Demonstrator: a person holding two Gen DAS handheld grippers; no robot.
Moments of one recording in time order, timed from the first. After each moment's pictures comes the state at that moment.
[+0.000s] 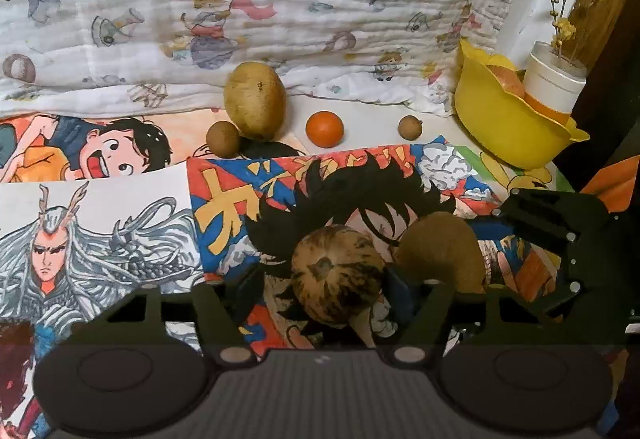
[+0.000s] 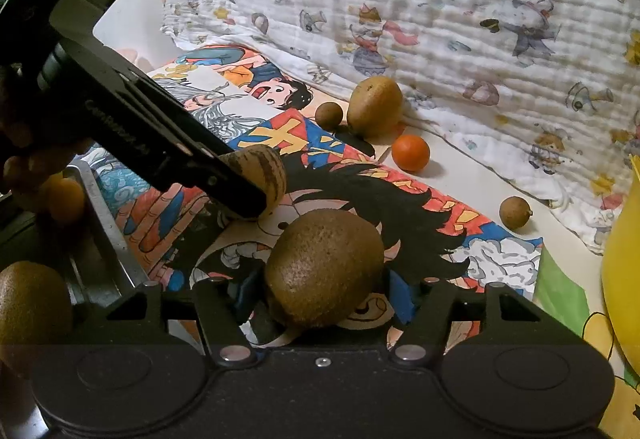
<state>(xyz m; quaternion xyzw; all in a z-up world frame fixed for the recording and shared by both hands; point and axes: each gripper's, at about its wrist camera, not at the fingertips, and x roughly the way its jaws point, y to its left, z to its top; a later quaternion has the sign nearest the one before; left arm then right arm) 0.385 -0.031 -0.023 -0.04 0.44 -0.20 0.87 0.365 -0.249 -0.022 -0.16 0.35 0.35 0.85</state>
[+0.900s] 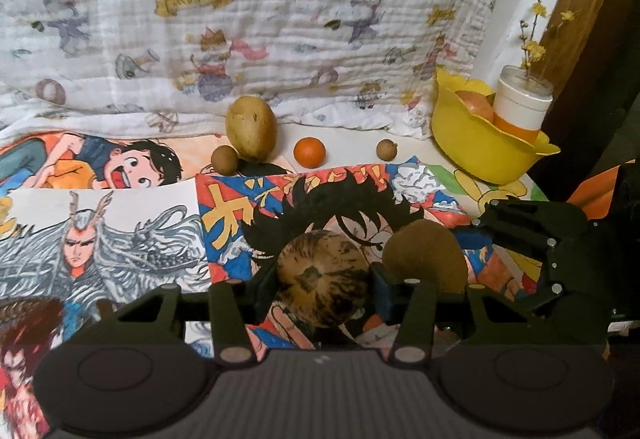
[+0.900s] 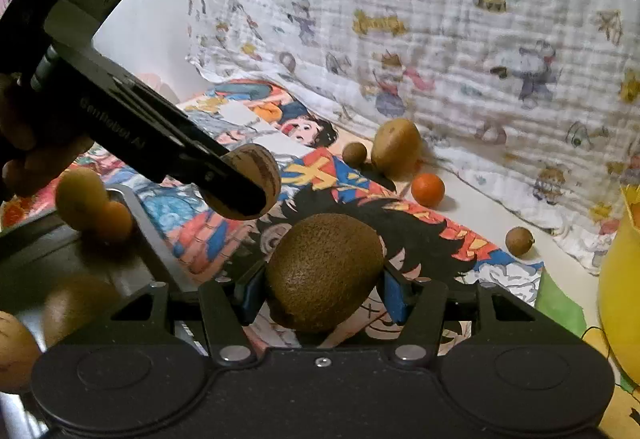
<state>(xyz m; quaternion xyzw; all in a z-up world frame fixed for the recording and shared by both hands) 0.337 -0.025 0.013 -0.05 0.40 -0.20 0.89 0.334 -0.254 0.007 -0.15 0.31 0.38 0.86</state>
